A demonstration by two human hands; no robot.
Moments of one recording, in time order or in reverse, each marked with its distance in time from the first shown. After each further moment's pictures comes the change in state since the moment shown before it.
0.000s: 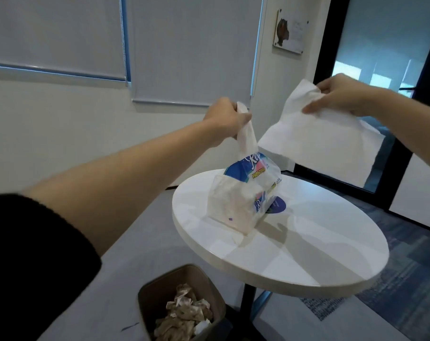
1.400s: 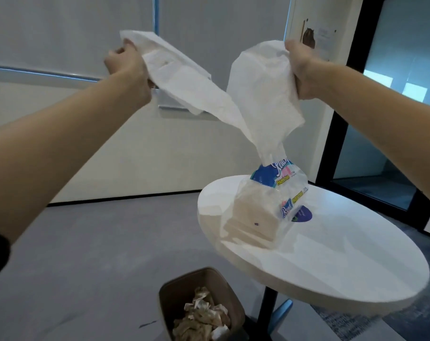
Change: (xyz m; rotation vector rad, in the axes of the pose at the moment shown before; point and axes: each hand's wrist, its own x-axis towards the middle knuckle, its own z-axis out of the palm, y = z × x) left_hand 0.016 -0.037 -0.194 -0.710 0.799 -0.115; right_hand 0.014 -0.144 0.053 0.873 -0.061 0.094
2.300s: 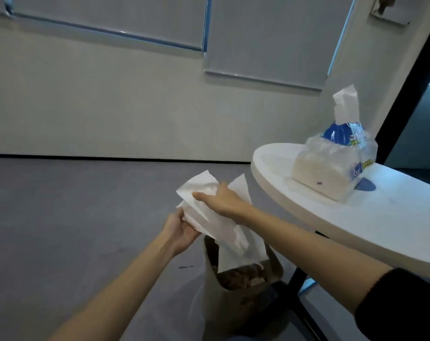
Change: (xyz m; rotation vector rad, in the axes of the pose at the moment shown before) left_hand -0.179 -0.224 -0.249 -0.311 -0.031 -0.935; right_hand -0.168 0.269 0.217 -0.593 -0.563 0.179
